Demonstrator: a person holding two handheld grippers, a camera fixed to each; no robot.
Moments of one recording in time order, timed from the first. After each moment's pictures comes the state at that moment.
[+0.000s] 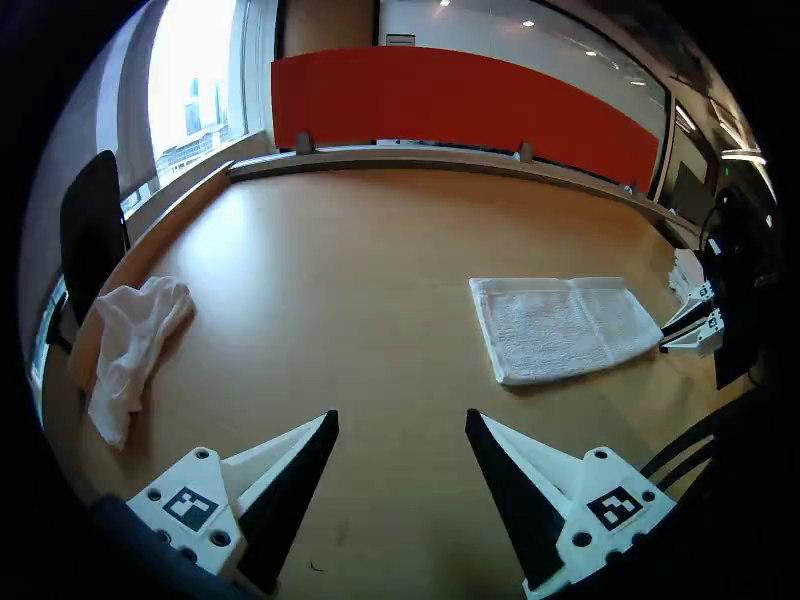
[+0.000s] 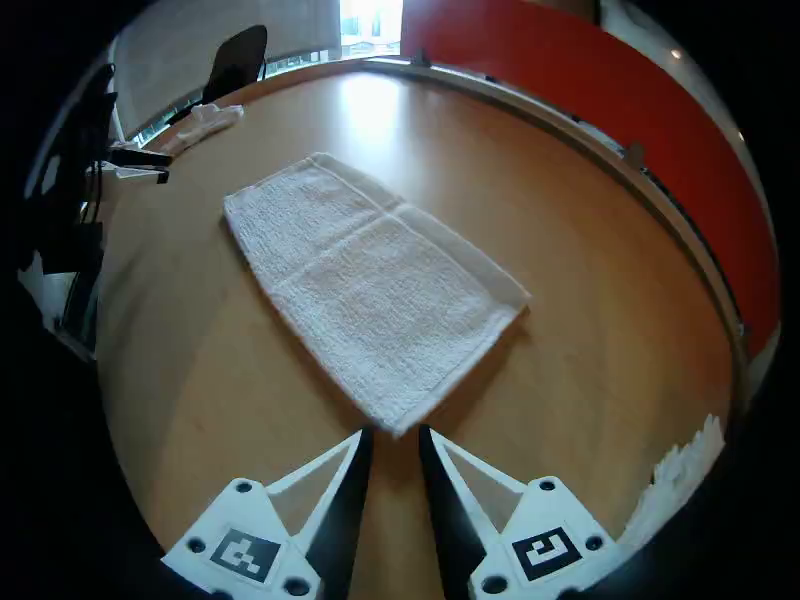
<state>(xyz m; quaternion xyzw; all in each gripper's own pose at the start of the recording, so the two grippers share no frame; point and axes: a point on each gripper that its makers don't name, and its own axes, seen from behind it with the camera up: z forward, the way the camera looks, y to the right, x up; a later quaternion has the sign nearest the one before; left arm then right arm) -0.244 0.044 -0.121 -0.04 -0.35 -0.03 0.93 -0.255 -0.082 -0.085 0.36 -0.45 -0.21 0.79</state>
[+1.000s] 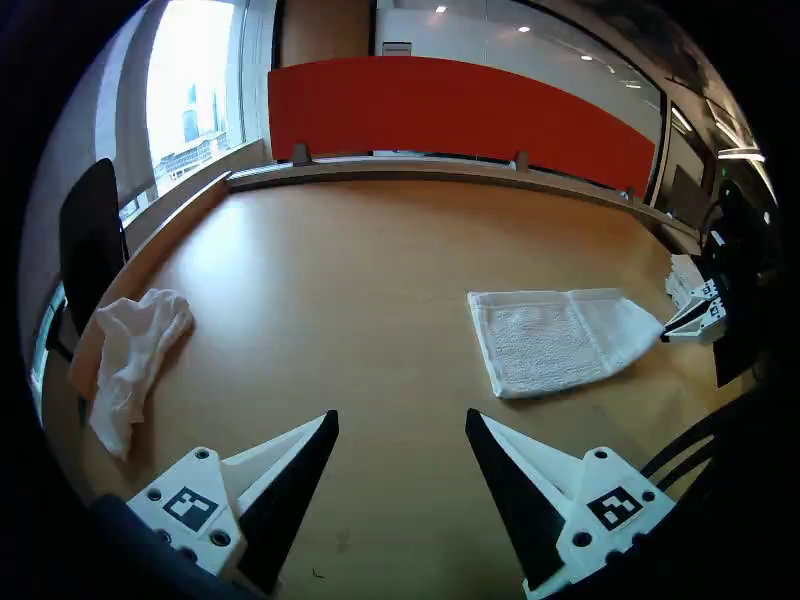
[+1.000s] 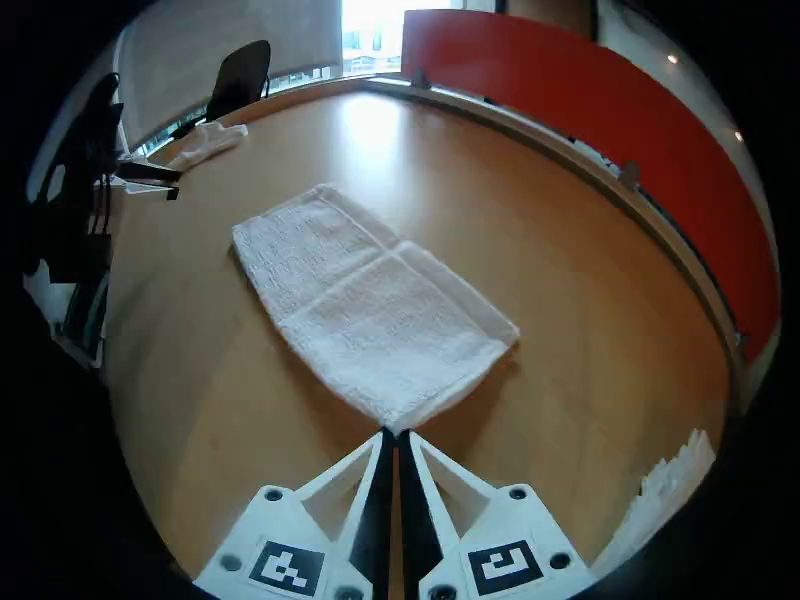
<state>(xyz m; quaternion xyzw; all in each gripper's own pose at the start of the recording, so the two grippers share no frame) -0.232 0.045 -0.112 -0.05 -0.34 -0.03 0.94 -0.228 -0.094 -0.079 0.36 -0.42 -0.21 0.81</state>
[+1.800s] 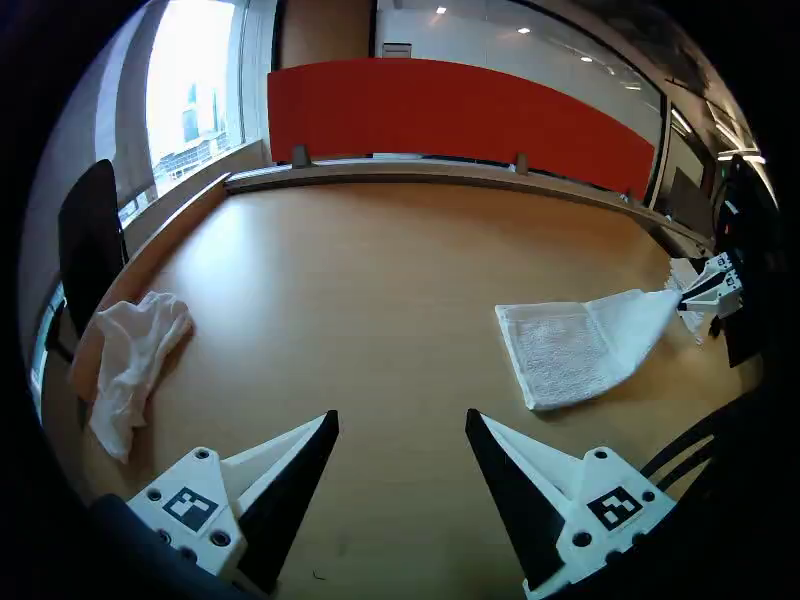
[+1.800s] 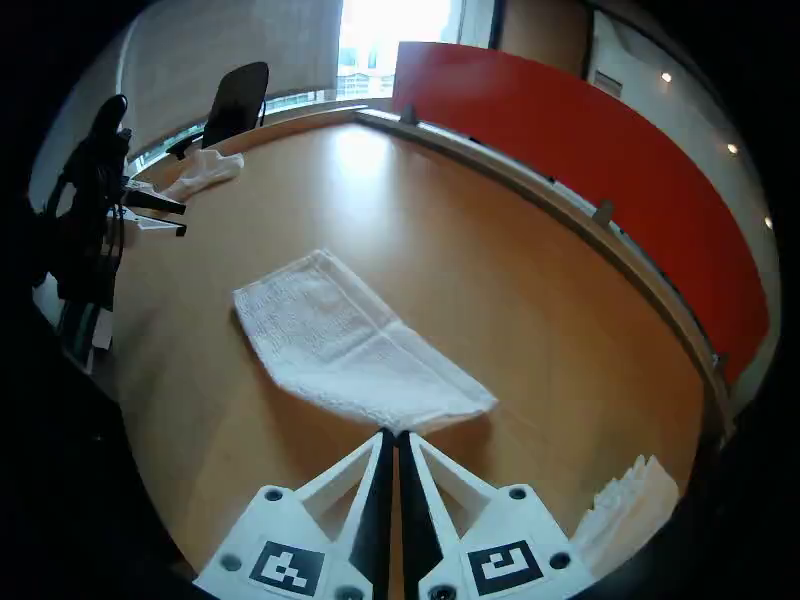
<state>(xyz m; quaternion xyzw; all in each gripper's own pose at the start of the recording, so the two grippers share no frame) -0.228 0.046 -0.108 -0.05 -0.34 -0.03 0.94 -0.168 -0.094 -0.064 0.36 -0.38 -0.22 0.83</state>
